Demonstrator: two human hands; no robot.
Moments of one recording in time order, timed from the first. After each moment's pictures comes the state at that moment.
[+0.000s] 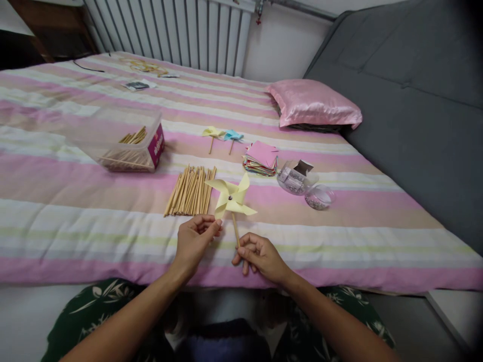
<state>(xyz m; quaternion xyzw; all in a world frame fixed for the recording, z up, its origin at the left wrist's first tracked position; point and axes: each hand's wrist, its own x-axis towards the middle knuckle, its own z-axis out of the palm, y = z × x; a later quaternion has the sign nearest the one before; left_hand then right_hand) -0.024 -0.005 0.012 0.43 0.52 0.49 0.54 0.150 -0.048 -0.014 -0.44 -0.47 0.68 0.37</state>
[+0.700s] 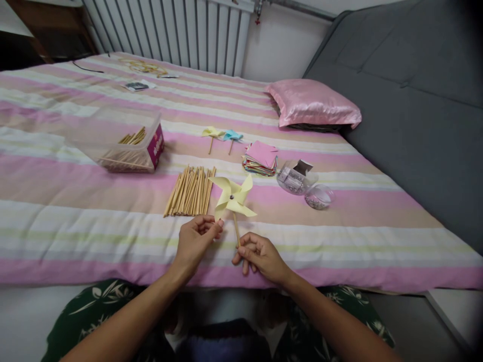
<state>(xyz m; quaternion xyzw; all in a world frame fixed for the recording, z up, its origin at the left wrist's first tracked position) -0.022 -0.004 0.013 0.43 0.54 0.47 0.54 0.150 -0.048 -0.015 -0.44 -0.47 0.67 0.37</state>
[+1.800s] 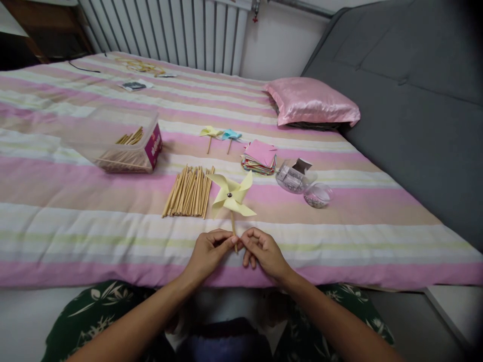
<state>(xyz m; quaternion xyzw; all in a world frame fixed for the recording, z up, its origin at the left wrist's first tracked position) -0.011 -0.019 0.006 0.60 0.44 0.36 0.56 0.149 -0.044 -0.014 -0.47 -0.45 0.62 0.42</state>
